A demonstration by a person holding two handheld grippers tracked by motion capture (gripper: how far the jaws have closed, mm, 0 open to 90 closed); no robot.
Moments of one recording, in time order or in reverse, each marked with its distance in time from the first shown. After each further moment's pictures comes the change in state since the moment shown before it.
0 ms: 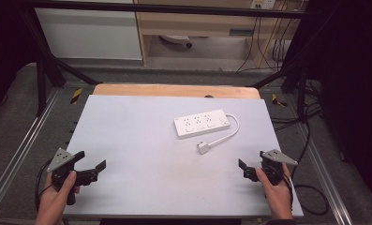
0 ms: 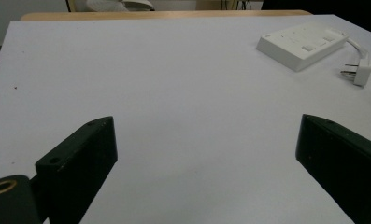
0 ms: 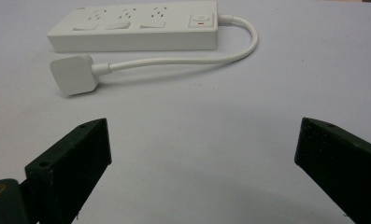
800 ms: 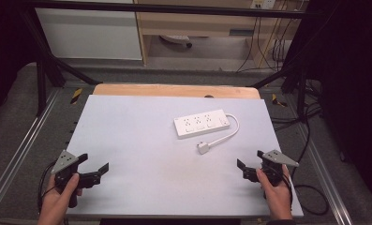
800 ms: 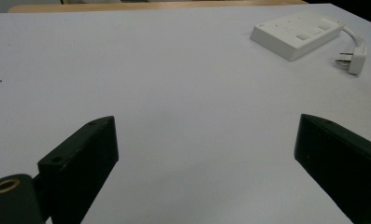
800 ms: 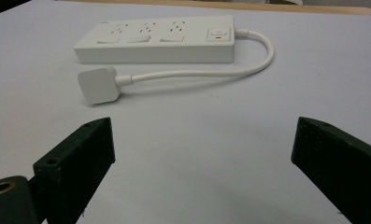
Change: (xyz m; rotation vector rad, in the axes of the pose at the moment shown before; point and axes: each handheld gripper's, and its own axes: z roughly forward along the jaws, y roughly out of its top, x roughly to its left) left arm -0.007 -0.003 0.000 0.015 -0.011 0.007; right arm 0.005 0.002 -0.004 -0.046 0.055 -0.012
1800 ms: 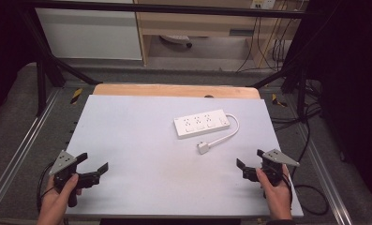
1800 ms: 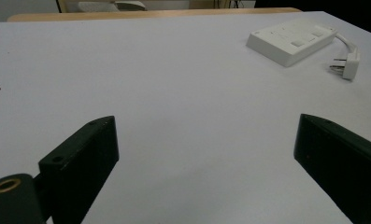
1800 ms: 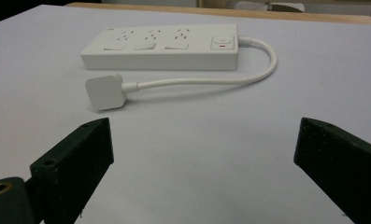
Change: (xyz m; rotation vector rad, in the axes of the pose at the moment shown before) left arm 0.002 -0.002 -0.001 -0.020 -0.007 0.012; right arm 0.002 0.004 -0.002 -0.012 0.010 -0.005
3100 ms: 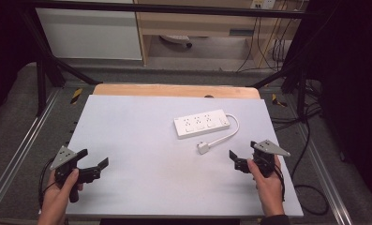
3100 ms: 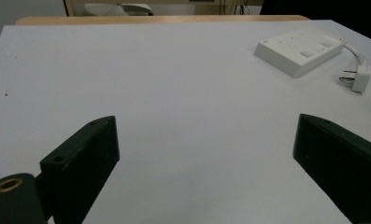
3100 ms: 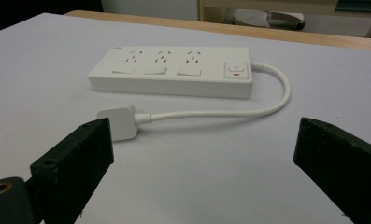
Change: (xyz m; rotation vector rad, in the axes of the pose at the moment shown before) left arm 0.006 0.010 0.009 -0.023 0.010 -0.030; right arm 0.019 0.030 0.018 -0.014 -0.016 -0.018
